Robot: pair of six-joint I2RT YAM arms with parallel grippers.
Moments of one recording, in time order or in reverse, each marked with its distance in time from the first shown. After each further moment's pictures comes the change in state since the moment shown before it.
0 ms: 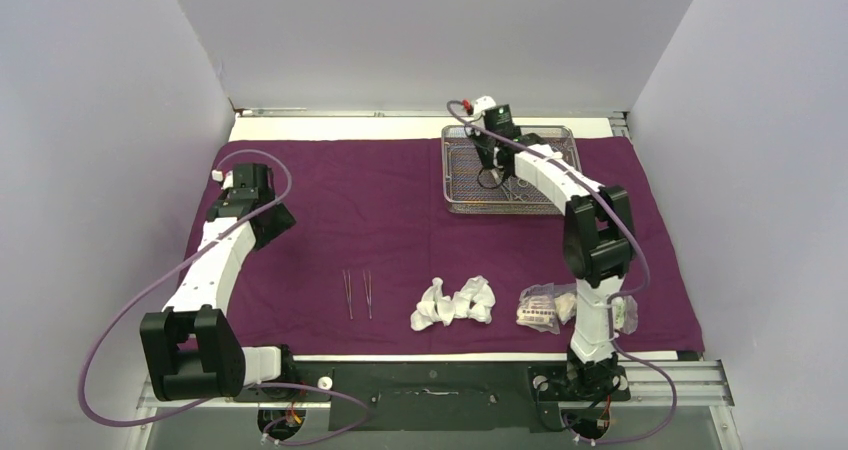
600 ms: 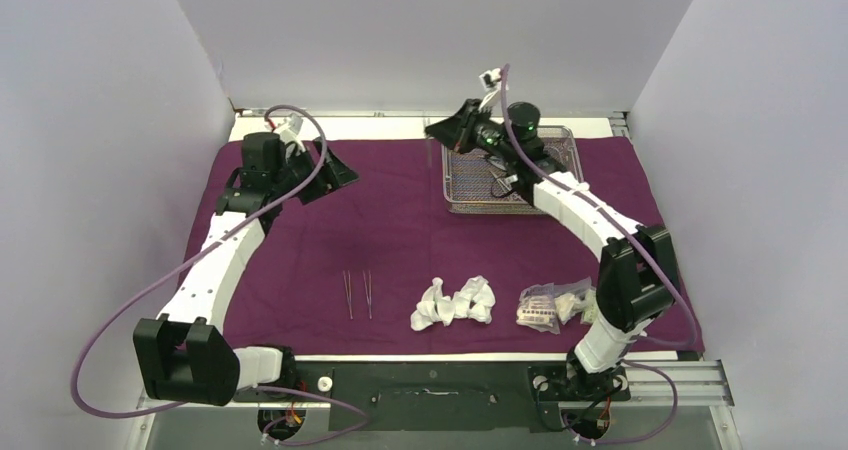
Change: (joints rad) left arm -0.130 -0.013 0.127 0.269 0.608 0.030; right arm 0.020 -0.378 -0.291 0.666 -0.623 0.692
